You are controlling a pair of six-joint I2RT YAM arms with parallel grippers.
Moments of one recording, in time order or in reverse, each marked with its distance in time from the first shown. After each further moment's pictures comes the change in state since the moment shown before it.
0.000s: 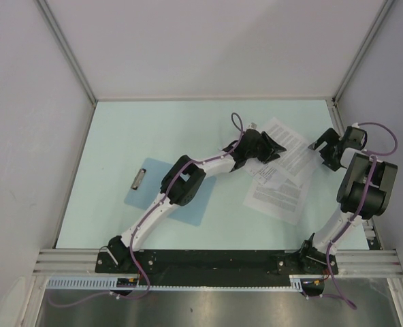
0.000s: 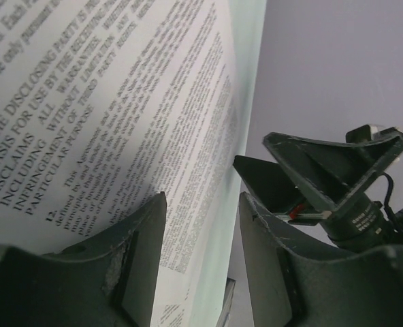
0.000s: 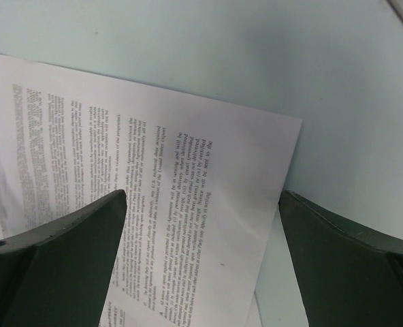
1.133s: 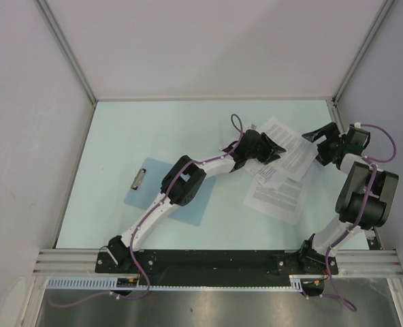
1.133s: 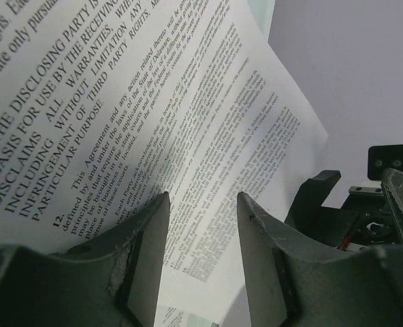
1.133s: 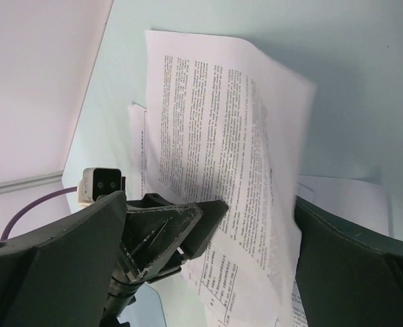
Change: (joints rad) left arm 0.000 0.013 0.001 -0.010 0.010 -0.026; right arm -0.005 -0.118 -0.100 0.169 -0.309 0.278
